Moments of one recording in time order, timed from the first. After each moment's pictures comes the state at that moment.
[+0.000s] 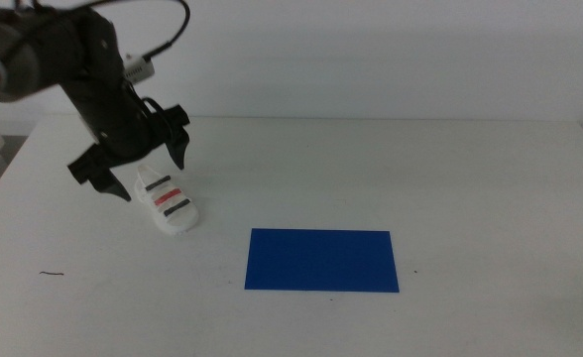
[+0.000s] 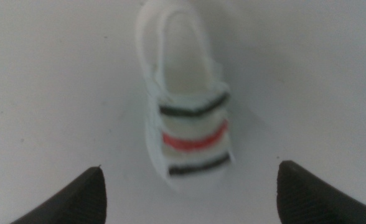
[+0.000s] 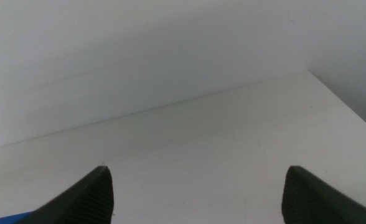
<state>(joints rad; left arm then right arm) -0.17 1.94 -1.54 -0.05 1.00 -0.76 0.03 0.00 0.00 -0.04 0.19 0.30</state>
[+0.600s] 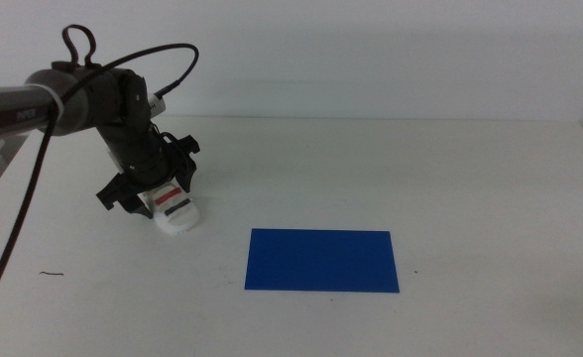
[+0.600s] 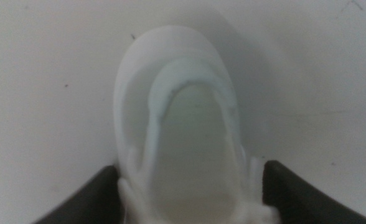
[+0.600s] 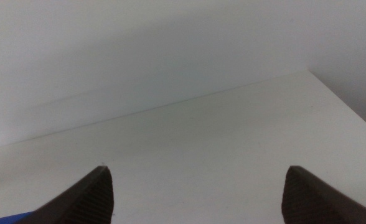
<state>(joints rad) -0.17 2.14 -1.55 -0.03 0.82 -0.85 0.03 0.00 0.00 -0.04 0.19 0.30</state>
